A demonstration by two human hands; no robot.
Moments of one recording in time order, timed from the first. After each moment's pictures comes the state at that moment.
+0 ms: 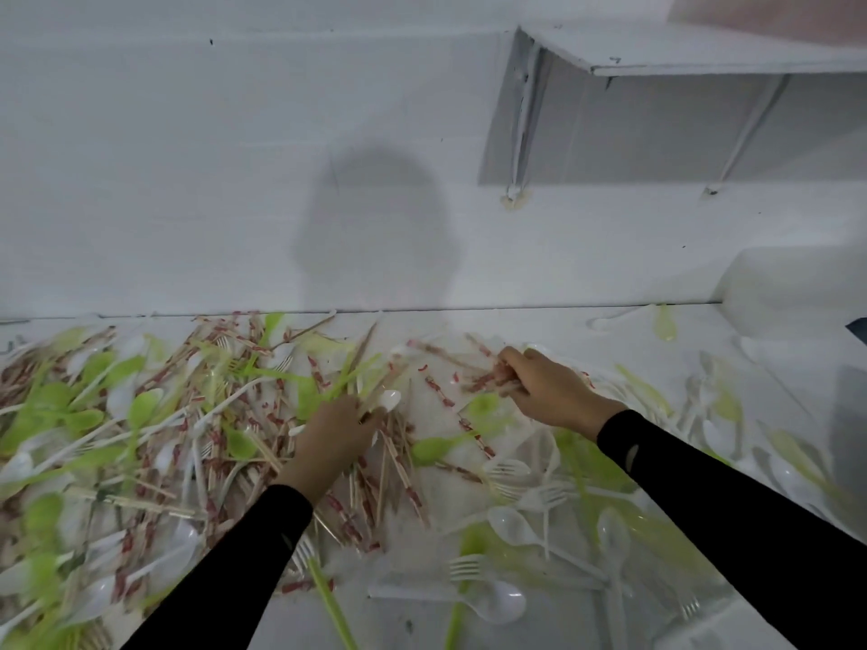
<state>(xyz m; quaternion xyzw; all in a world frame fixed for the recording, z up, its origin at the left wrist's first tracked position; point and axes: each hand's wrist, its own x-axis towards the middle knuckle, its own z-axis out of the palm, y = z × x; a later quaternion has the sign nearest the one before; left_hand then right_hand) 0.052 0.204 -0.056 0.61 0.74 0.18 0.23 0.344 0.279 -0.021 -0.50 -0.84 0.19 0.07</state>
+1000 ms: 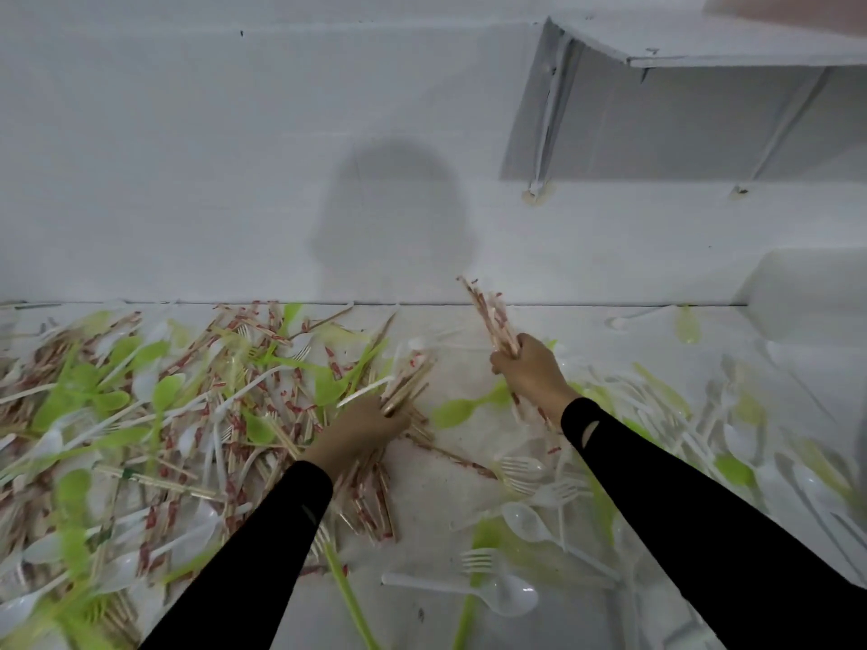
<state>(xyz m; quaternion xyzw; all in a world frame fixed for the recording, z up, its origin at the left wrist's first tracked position) 0.066 0.199 -0.034 0.56 0.72 0.15 0.39 0.297 0.296 -0.038 -0.63 -0.62 0.39 0.27</state>
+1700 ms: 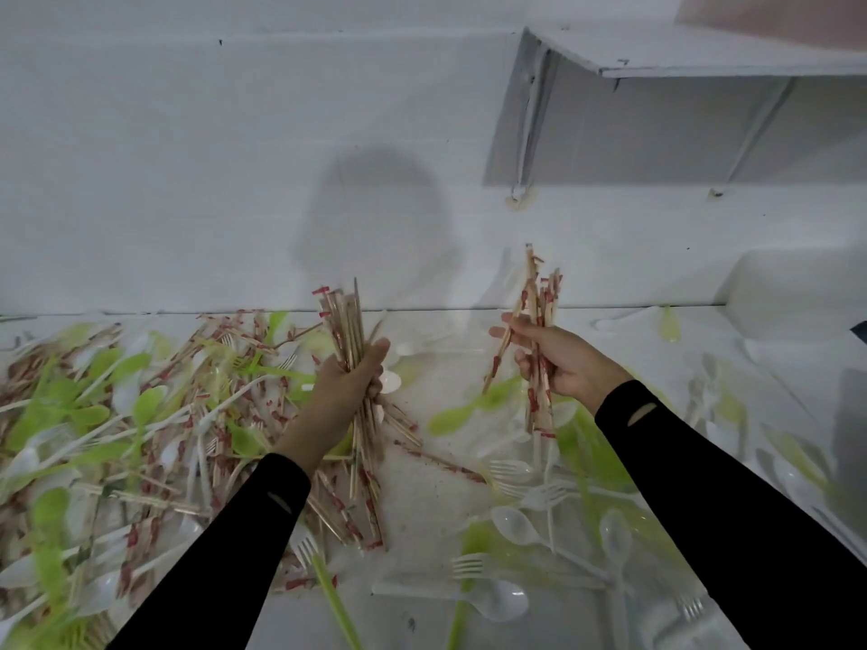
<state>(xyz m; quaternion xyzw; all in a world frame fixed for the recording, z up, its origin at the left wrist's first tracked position) 0.068 0.220 -0.012 0.38 0.56 0.54 0.51 0.330 0.304 0.010 -0.49 -0.32 0.72 0.36</state>
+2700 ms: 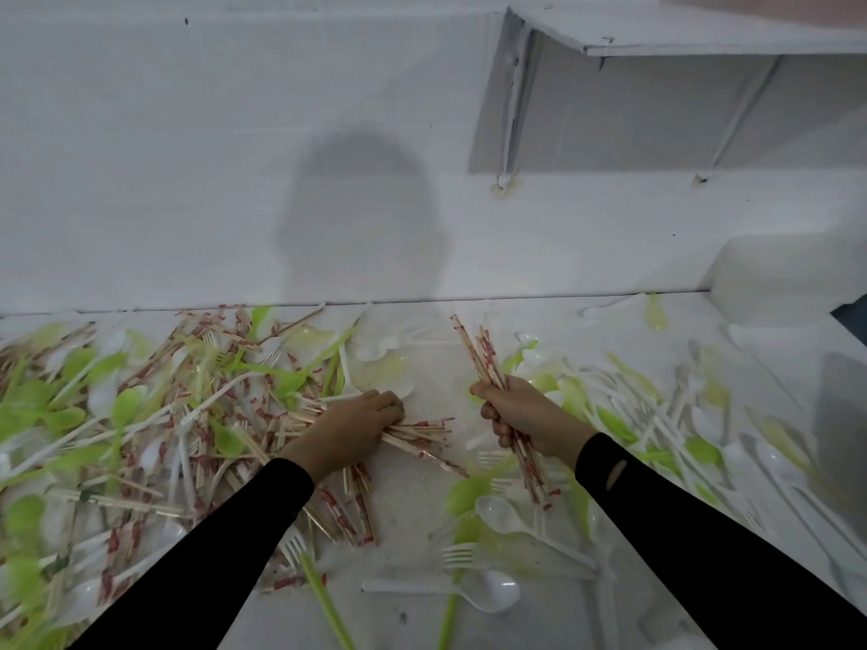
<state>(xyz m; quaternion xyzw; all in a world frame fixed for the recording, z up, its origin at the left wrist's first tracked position) 0.043 0.234 -0.094 0.90 0.43 0.06 -0.01 0.312 0.246 -0.033 -0.57 -0.46 0.64 0.24</state>
